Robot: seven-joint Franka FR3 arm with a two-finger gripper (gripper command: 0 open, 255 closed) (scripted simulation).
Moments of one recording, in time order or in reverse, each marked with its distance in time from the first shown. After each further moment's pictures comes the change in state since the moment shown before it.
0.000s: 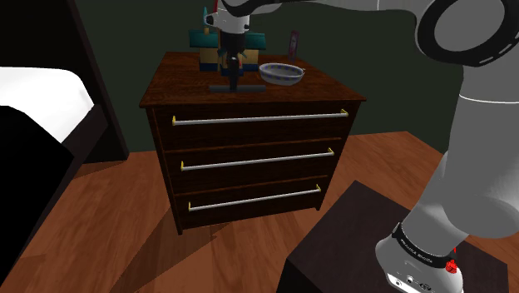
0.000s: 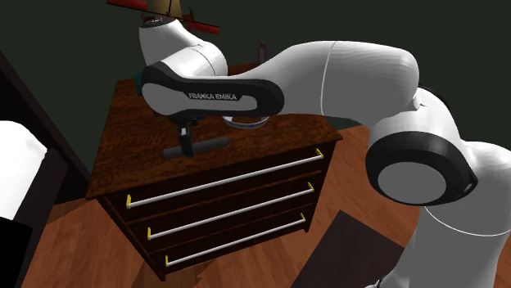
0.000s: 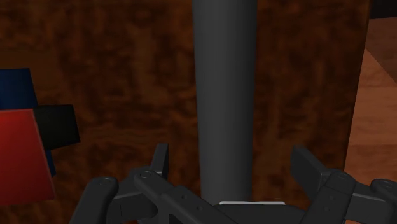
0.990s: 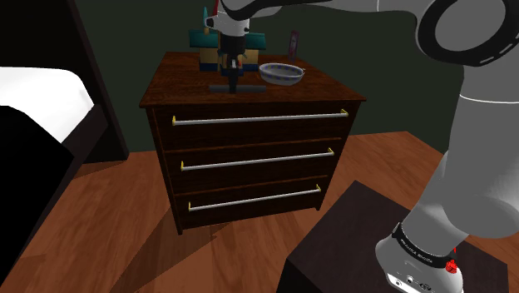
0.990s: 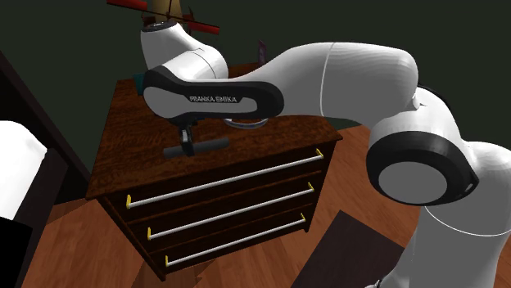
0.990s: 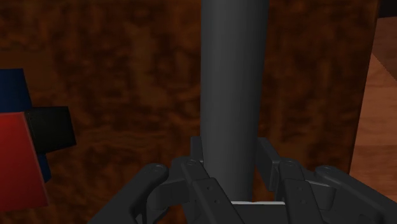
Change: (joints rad) arm -0.001 -0.003 0.000 -0.021 0.001 0.022 -0.002
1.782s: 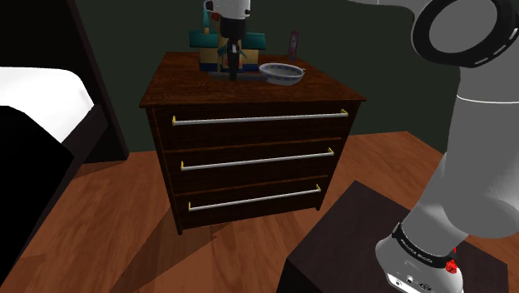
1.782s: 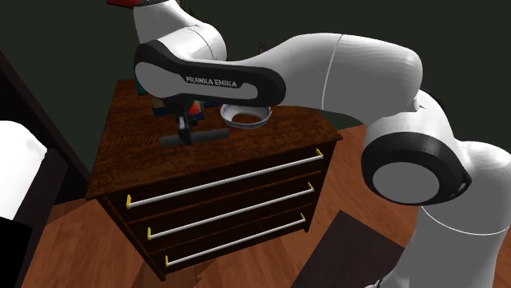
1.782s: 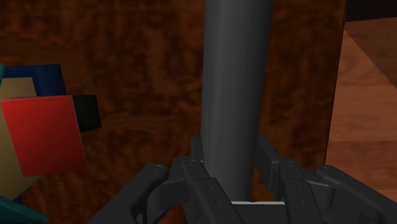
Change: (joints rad) arm 0.002 0.021 -0.001 0.135 -0.001 -0.116 -0.006
